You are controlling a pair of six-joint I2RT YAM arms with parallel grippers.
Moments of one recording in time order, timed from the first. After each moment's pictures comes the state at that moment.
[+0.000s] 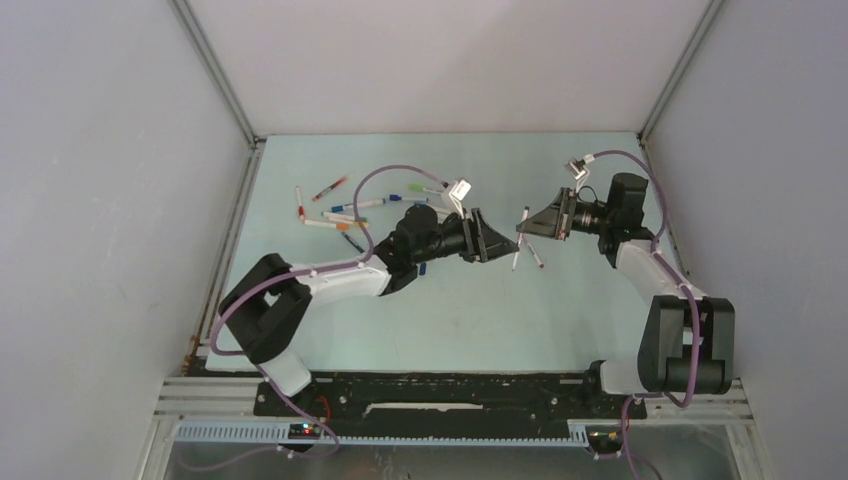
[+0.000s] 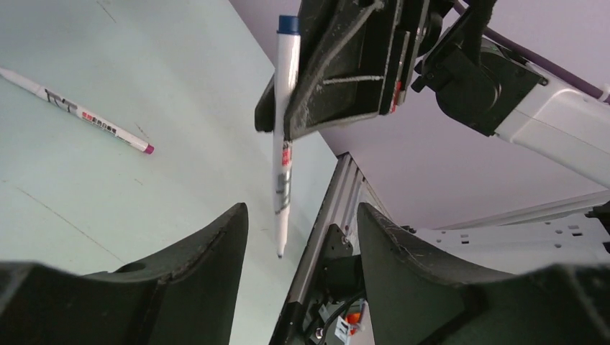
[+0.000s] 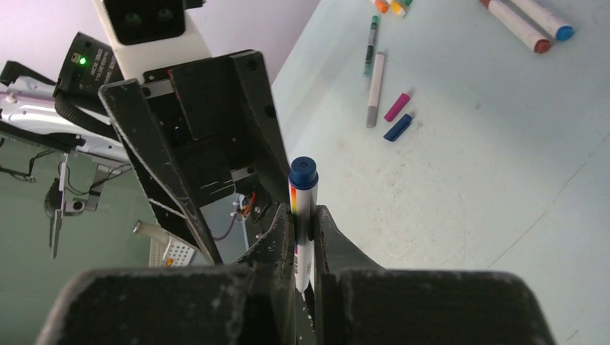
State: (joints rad) left arm -0.84 1.64 0.93 0.62 0.38 -0.87; right arm -0.06 1.39 0.80 0.16 -1.30 0.52
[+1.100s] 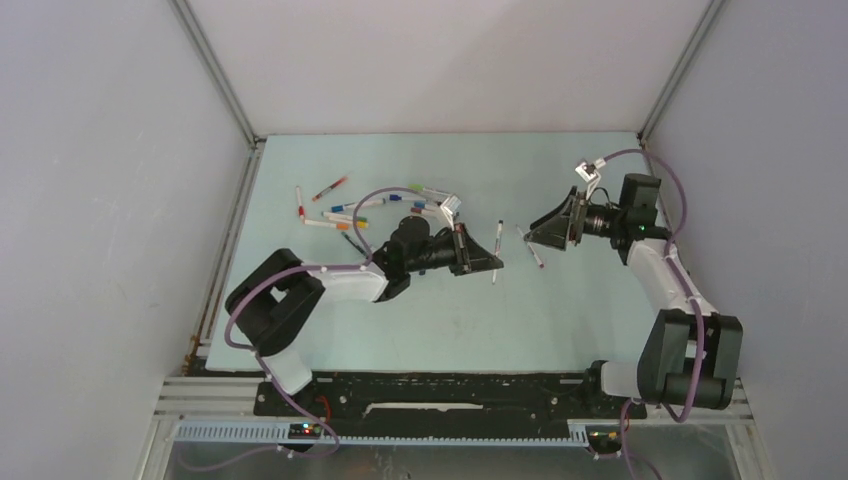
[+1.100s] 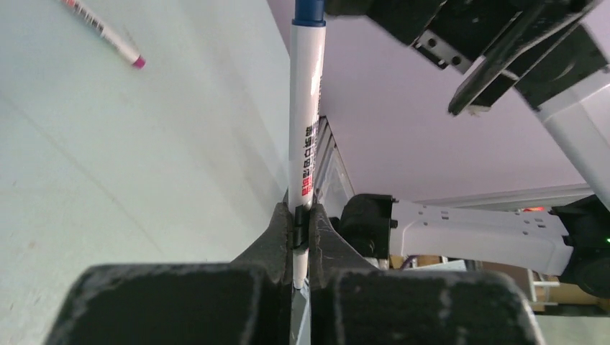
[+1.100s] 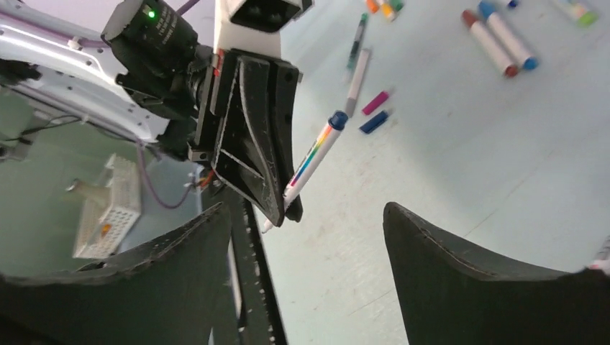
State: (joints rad) left arm -0.81 1.71 0.85 0.74 0.50 -1.06; right arm -0.11 1.35 0.83 -0.03 -1.39 0.22
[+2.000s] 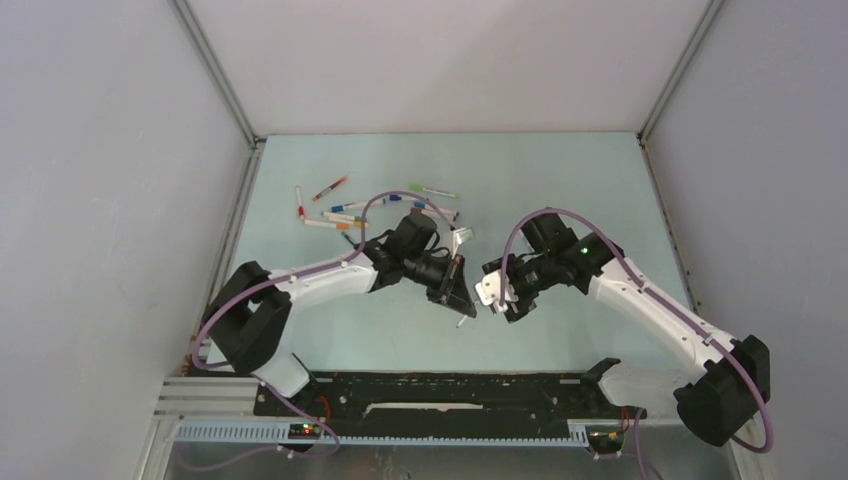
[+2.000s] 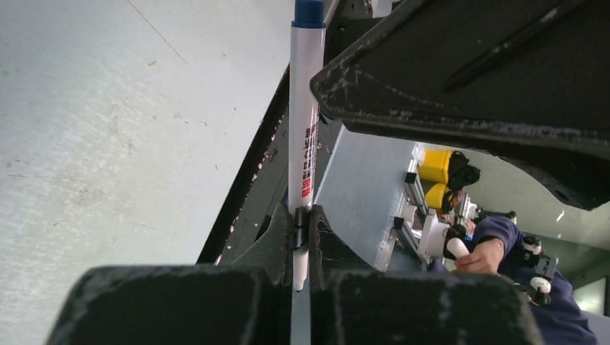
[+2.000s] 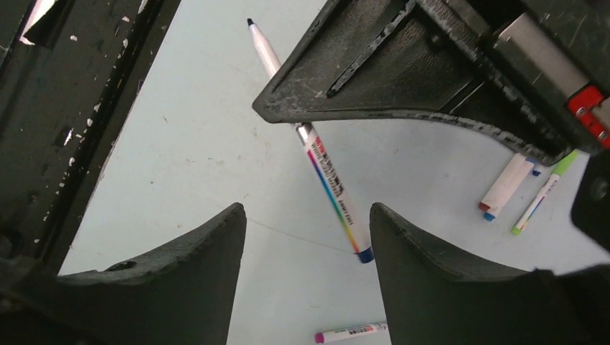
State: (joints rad) left arm -0.79 1.56 0.94 -0.11 0.84 -0.62; right arm 0.60 1.17 0.99 -0.92 -0.69 -1.38
